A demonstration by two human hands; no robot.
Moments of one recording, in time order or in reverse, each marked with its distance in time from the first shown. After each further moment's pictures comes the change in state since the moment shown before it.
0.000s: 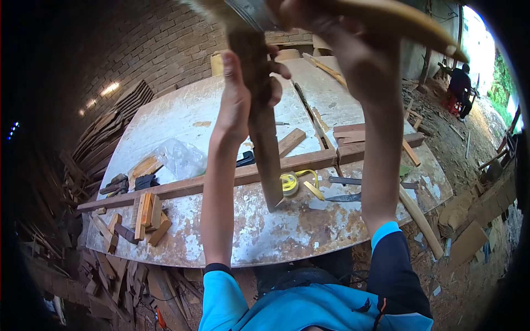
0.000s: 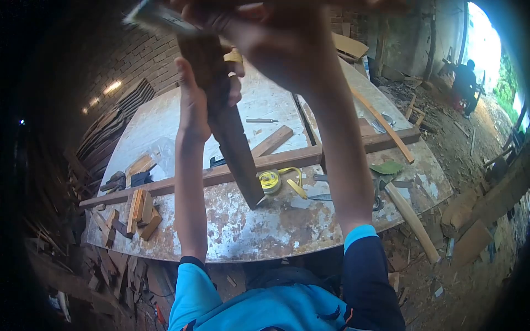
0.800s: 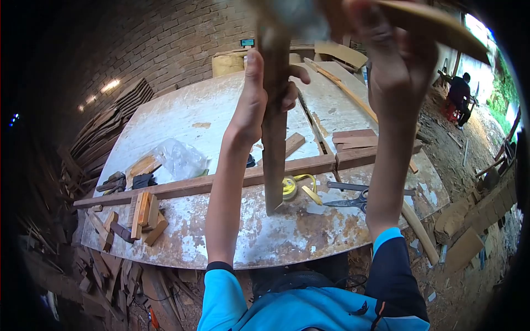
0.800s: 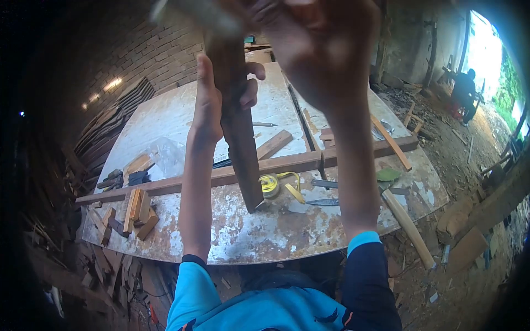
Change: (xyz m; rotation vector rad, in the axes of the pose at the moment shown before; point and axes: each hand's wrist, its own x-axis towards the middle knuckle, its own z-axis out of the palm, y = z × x) left_hand 0.005 -0.009 0.007 -0.037 -0.154 -0.029; right_hand -0.005 -0.018 -0.011 -0.066 0.089 0.050
